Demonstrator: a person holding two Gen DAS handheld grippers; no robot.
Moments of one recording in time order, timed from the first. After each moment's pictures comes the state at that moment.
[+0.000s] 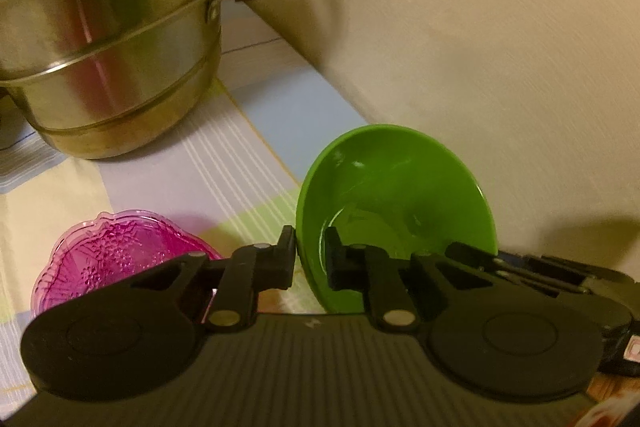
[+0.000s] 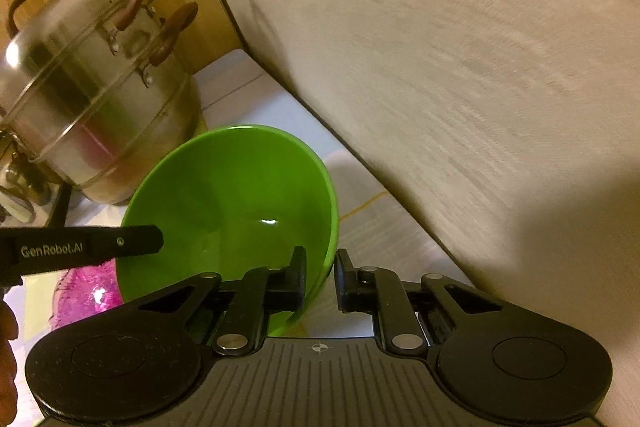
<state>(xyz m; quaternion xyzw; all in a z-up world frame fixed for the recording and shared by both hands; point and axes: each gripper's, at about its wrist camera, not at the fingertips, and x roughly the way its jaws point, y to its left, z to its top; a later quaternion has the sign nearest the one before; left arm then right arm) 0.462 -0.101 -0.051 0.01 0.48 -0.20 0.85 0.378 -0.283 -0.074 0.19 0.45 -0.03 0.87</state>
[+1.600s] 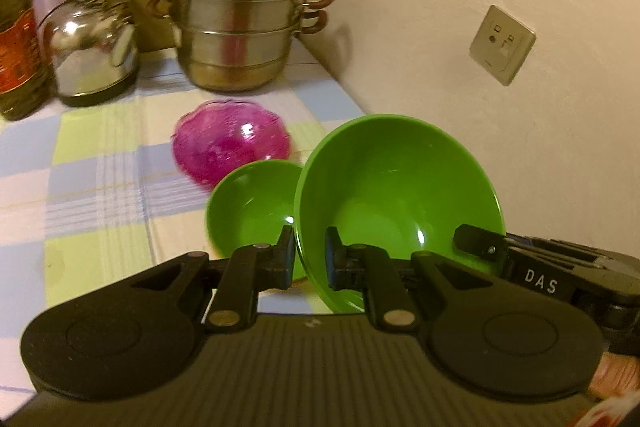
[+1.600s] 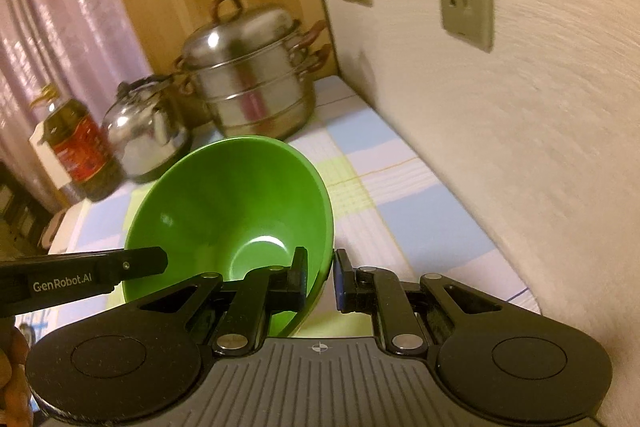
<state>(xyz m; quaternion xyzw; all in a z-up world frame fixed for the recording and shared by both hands) 0.143 -0.015 0.061 -0.06 0.41 -0.12 0.90 0.120 -0.207 0.074 0.12 0.39 0.06 0.91</state>
